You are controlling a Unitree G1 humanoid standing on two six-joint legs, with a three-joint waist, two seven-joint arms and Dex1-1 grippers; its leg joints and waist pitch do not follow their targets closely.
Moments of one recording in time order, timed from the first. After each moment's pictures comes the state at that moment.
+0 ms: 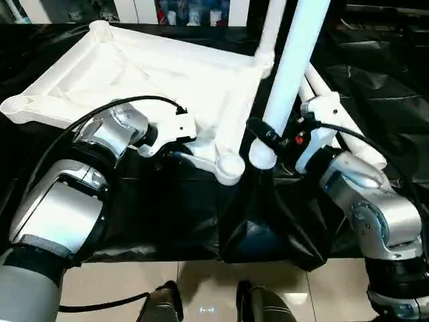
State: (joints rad) left arm -1.15 0.43 -0.47 1.16 0.21 -0.07 -1.31; right arm -0.44 -0.29 0.02 -0.18 0.38 0.55 0.42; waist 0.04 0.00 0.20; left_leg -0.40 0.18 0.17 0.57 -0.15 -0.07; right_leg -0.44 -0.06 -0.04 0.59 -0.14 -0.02
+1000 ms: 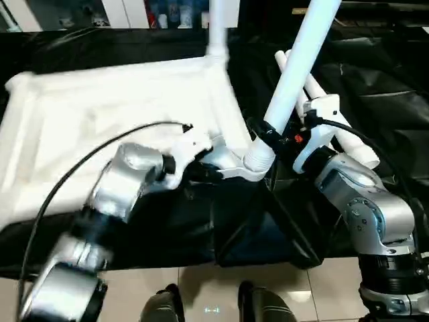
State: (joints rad) left arm -0.61 0.35 -0.24 0.22 0.06 0.50 -1.06; right arm -0.45 -0.24 -0.03 -0.13 0.43 0.59 0.41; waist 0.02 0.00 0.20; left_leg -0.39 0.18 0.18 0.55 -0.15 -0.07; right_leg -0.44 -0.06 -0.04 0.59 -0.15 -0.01
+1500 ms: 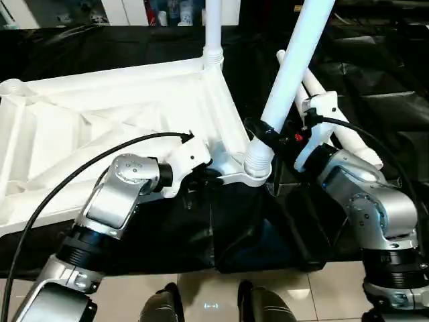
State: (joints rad) left arm -0.54 0.37 -0.24 0.12 0.03 0.46 -1.03; right arm -0.47 -0.28 -0.03 -0.11 0.45 0.59 0.52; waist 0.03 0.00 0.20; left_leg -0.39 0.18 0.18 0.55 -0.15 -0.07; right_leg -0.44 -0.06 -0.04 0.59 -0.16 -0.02
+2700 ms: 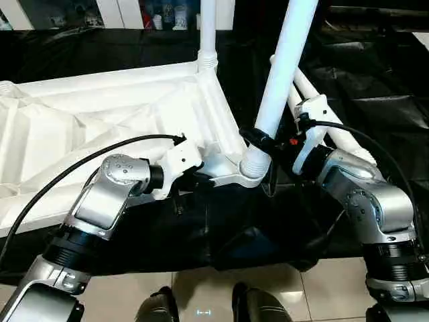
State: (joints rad) left arm -0.54 0.45 -0.28 0.13 0.02 0.43 -1.06; right arm -0.49 -0.30 0.01 -0.03 0.42 0.58 0.60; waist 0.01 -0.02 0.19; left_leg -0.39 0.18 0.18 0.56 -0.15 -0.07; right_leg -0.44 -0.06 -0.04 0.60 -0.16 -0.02
